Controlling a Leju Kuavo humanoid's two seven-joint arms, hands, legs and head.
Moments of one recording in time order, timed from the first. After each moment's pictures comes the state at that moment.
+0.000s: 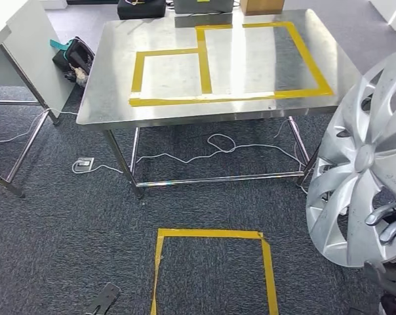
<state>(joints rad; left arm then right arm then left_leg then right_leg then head) -0.06 -0.09 0.33 -0.19 -0.58 0.07 -0.22 0.23 -0.11 -0.32 -2.03 -0.28 0.55 -0.60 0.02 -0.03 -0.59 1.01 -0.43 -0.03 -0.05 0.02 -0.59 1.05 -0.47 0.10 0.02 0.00</state>
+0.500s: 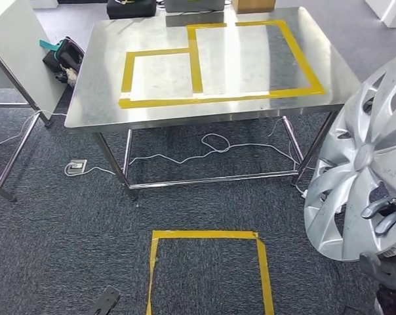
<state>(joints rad) -0.06 -0.09 0.33 -0.19 -0.58 0.07 -0.22 0.23 -0.11 -0.32 -2.03 -0.28 0.55 -0.60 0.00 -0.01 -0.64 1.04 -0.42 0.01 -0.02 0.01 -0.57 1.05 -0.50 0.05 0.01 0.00</state>
